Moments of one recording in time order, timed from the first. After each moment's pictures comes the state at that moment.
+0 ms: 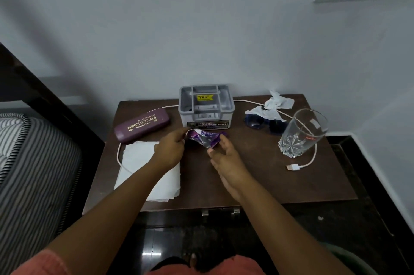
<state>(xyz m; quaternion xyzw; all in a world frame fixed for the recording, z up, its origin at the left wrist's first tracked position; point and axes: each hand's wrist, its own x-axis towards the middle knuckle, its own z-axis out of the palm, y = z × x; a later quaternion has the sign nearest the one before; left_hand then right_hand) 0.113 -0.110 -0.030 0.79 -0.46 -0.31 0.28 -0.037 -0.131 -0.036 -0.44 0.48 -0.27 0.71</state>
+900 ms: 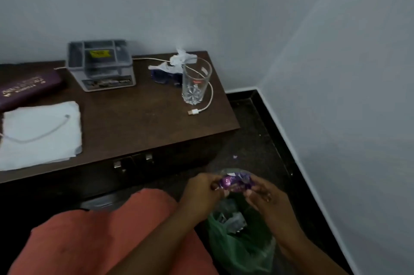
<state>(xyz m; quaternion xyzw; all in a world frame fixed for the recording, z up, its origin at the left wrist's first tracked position) -0.177 0.005 -0.045 0.61 -0.52 -0.56 0.22 -0.357 0.023 -0.028 -0.44 0.68 -0.27 0.52</state>
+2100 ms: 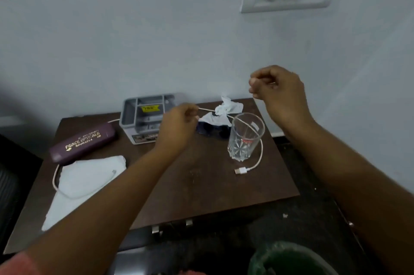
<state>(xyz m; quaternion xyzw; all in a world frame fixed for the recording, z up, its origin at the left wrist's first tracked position) -0.010 -0.189 0.027 0.73 -0.52 -0.23 0.37 -0.195 -0.241 0.098 -0.66 0.52 -0.43 0.34</state>
